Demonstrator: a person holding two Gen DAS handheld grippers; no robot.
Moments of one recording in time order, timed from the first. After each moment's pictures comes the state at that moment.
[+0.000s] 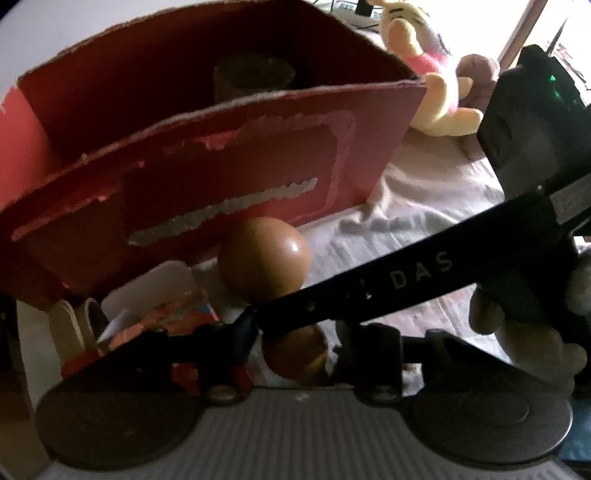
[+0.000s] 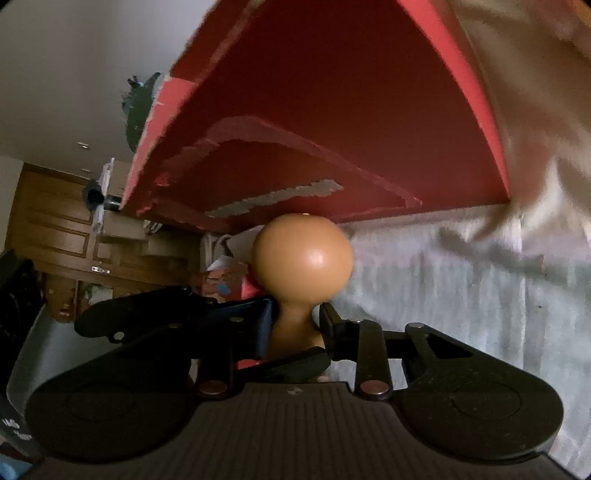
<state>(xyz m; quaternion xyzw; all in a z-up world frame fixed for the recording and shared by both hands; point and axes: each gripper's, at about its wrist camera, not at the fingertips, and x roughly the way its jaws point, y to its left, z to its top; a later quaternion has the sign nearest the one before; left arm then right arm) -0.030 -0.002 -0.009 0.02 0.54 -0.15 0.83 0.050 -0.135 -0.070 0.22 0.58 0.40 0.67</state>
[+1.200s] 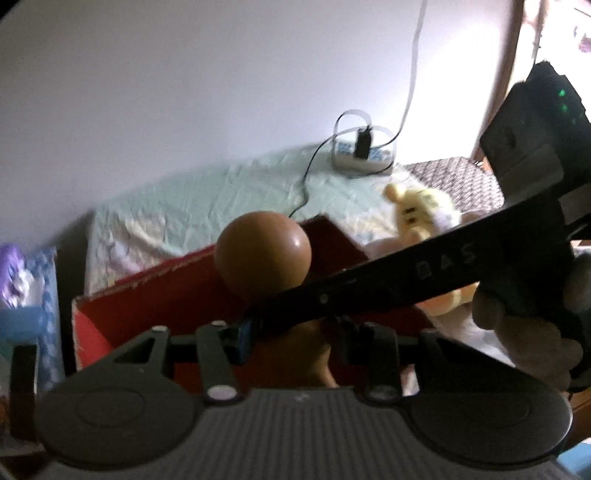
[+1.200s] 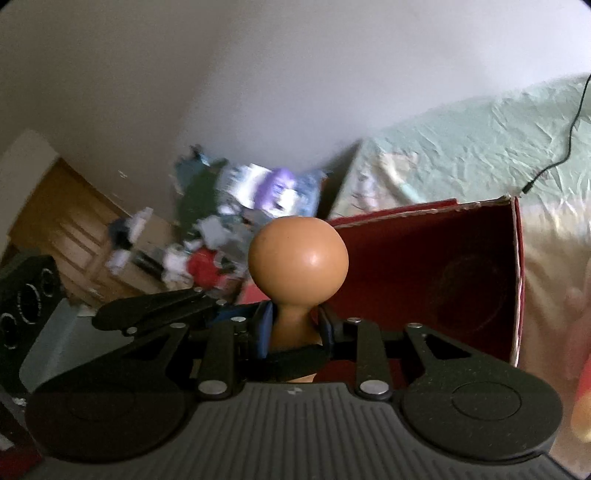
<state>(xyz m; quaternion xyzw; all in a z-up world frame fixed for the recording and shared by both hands) 0.062 0.051 0.103 0.03 0.39 -0.18 0.90 0.147 -0.084 0.042 0.16 0.45 0.42 0.77</state>
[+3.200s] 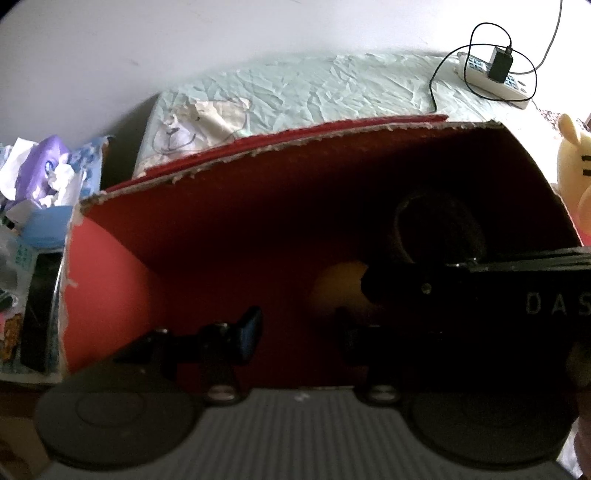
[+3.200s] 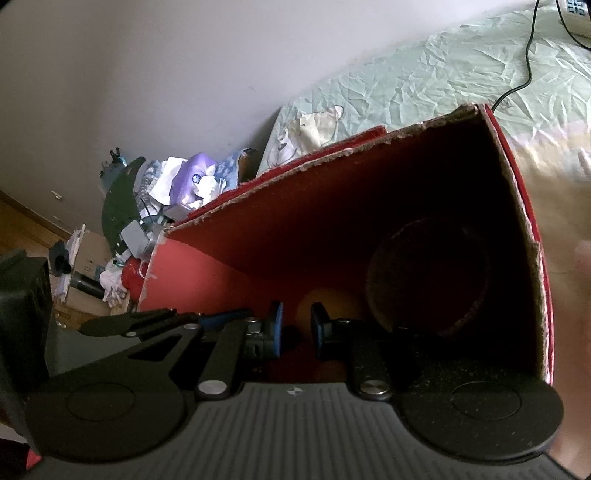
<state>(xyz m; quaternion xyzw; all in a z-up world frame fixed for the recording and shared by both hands) 0.131 0.069 0.021 0.03 0.52 -0.02 0.85 0.167 -0.080 -0.015 0.20 0.49 0.33 0.78</state>
